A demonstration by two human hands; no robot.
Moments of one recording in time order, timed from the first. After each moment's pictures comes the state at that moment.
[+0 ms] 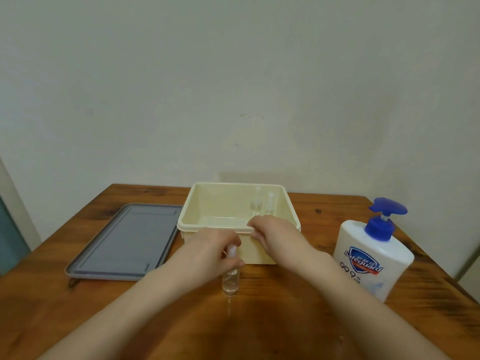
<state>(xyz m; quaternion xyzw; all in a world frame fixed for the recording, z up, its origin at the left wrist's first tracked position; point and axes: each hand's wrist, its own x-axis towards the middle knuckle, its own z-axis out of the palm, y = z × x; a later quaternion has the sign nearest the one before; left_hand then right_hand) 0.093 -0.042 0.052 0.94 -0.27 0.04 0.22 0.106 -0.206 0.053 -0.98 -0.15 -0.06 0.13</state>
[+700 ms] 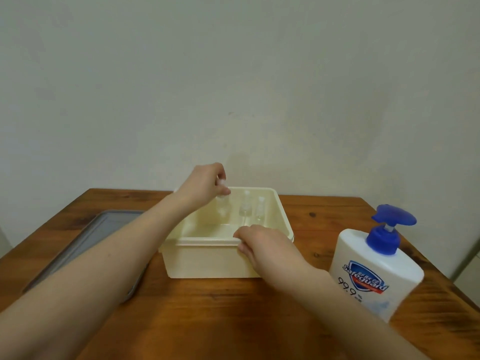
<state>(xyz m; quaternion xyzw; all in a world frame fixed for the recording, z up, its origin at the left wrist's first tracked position) 0.238 -0.073 0.083 0.93 -0.19 0.12 0.30 0.109 -0.208 0.054 -0.98 -0.18 -0.06 0.11</state>
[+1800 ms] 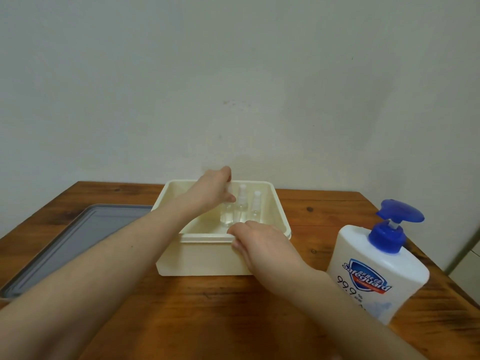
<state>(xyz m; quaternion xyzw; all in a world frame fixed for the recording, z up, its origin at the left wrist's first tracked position) 0.261 -0.100 0.049 0.95 -0.21 0.06 0.24 0.109 -0.208 0.051 -0.98 -0.18 -0.07 0.10</state>
